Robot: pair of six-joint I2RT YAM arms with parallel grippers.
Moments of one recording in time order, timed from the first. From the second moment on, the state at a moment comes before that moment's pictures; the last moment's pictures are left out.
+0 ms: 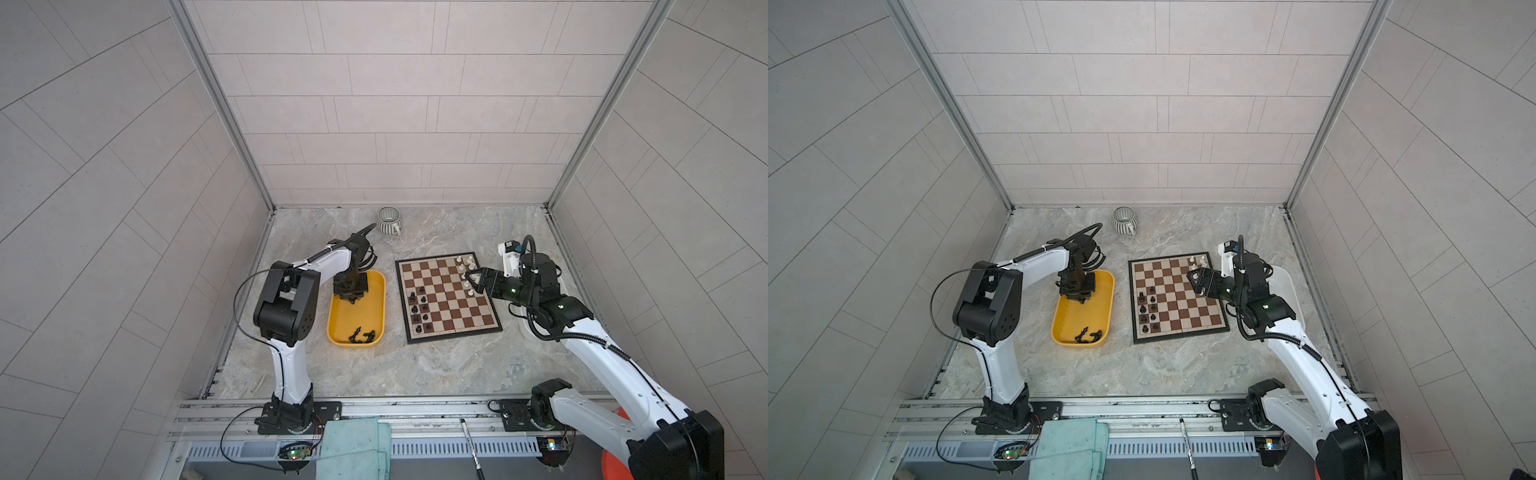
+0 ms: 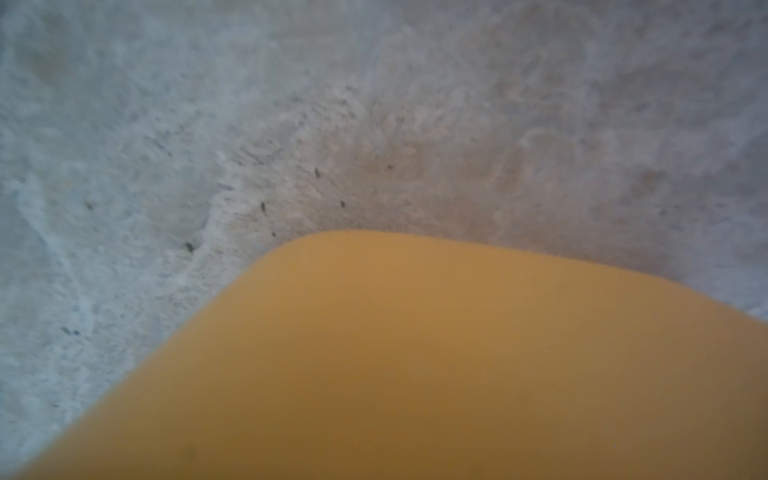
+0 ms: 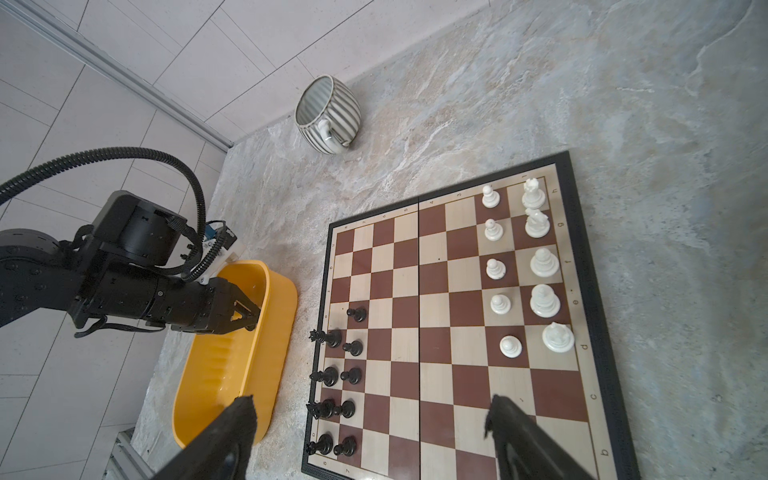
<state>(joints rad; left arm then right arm) -0.31 1.92 1.29 -0.92 0.01 -0.46 0.24 0.97 0.73 -0.34 -0.30 0.53</state>
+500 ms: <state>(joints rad) -0.32 1.88 1.28 -0.89 0.10 -0.62 0.24 0.96 0.73 -0.34 -0.30 0.53</state>
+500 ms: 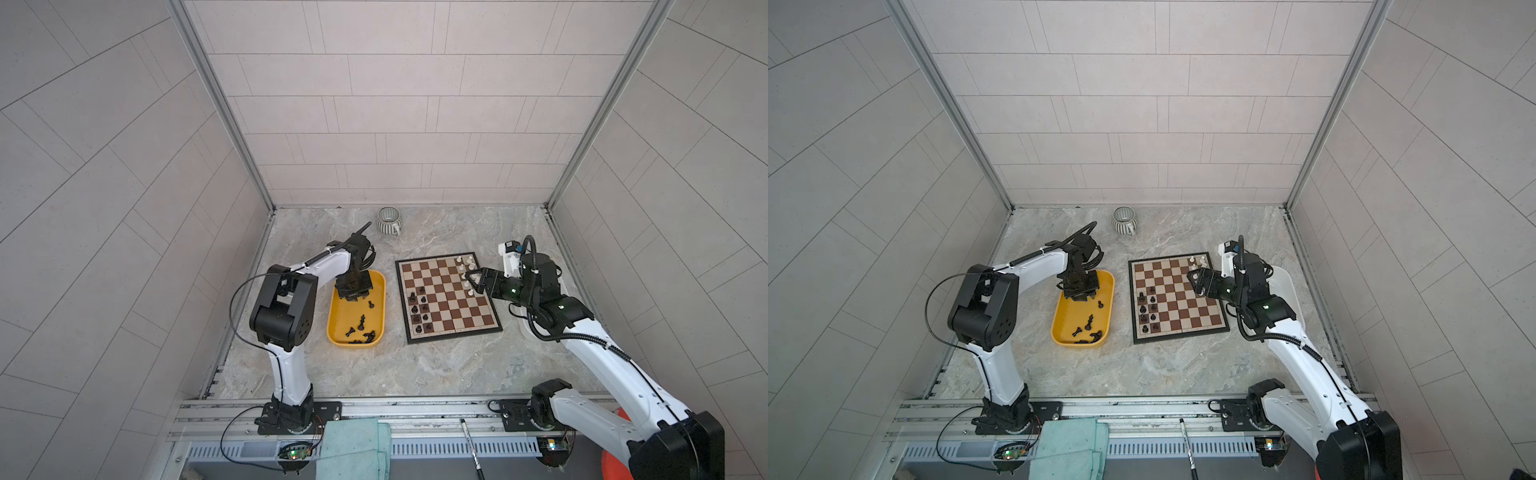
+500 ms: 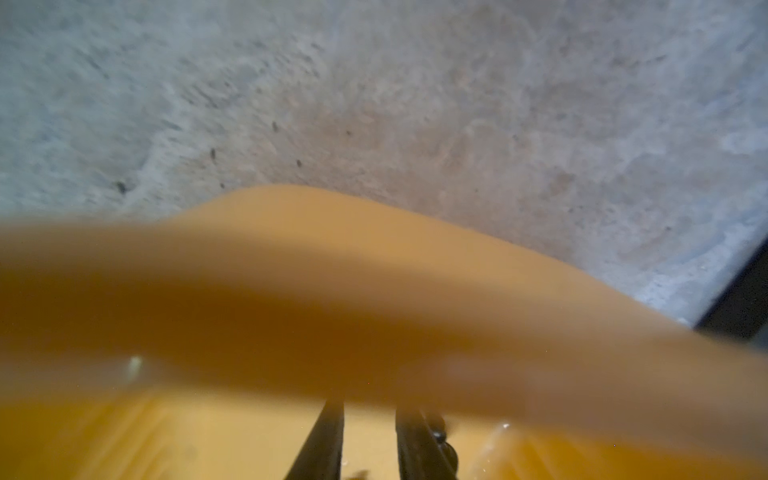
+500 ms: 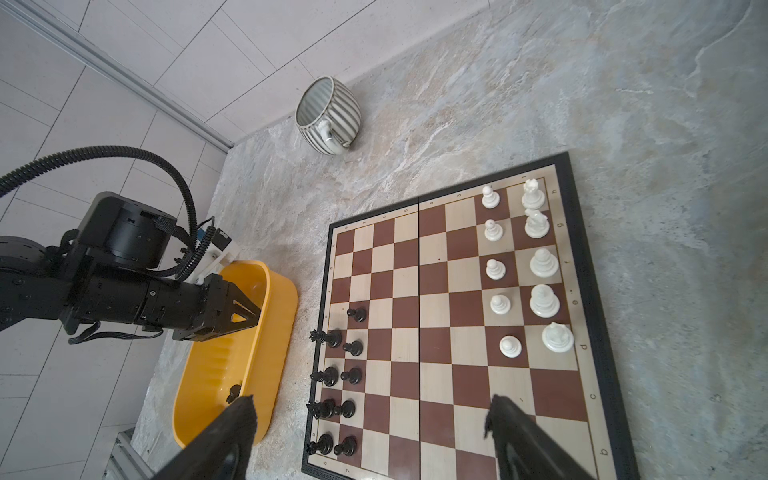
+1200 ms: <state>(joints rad) -0.40 1.84 1.28 -0.94 0.18 -0.61 0.24 0.96 0.73 -0.35 -0.30 0.52</state>
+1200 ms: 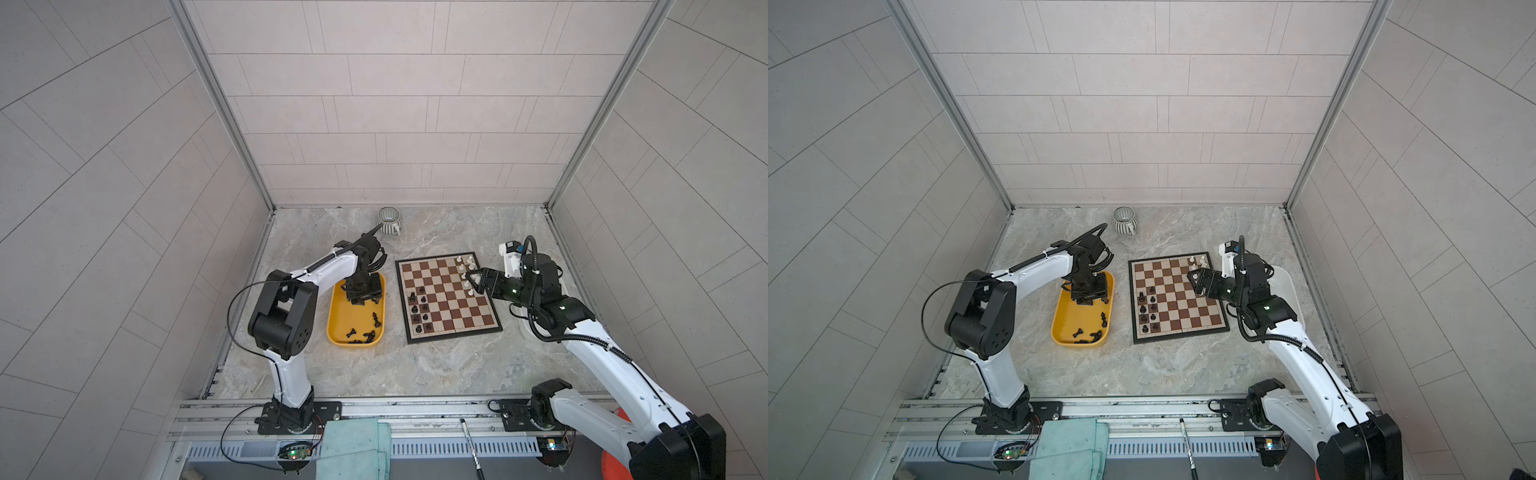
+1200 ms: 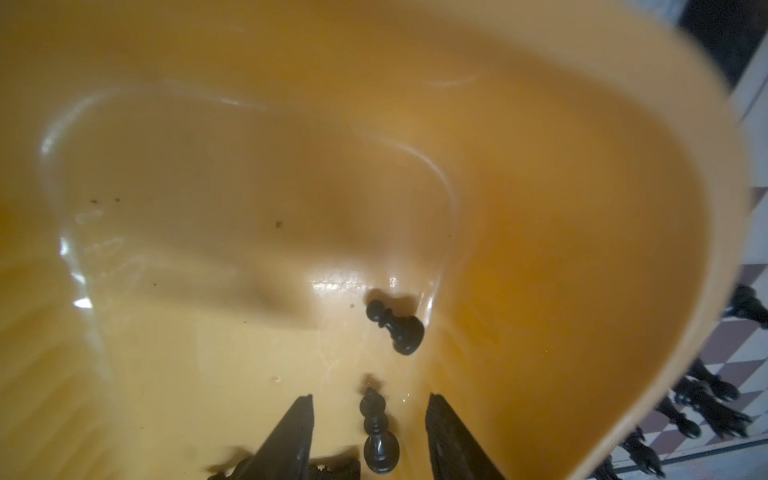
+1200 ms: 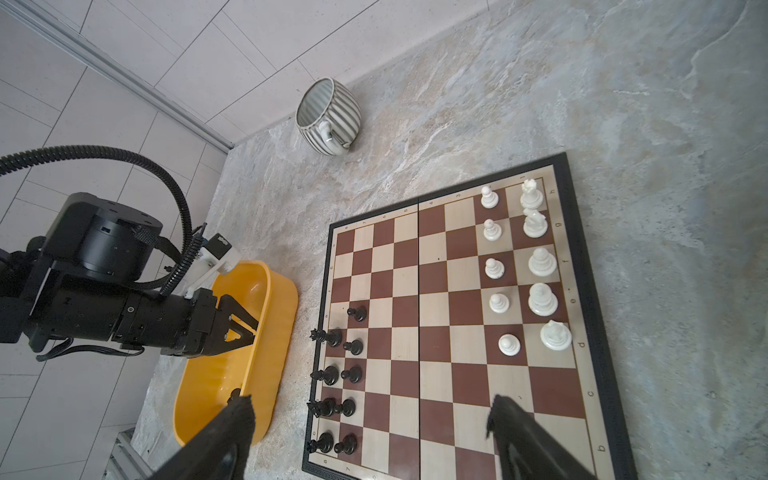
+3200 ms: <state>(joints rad) -0.48 1.89 1.22 -0.95 0.14 -0.67 0.26 0.96 0.77 -0.38 -0.31 0.55</state>
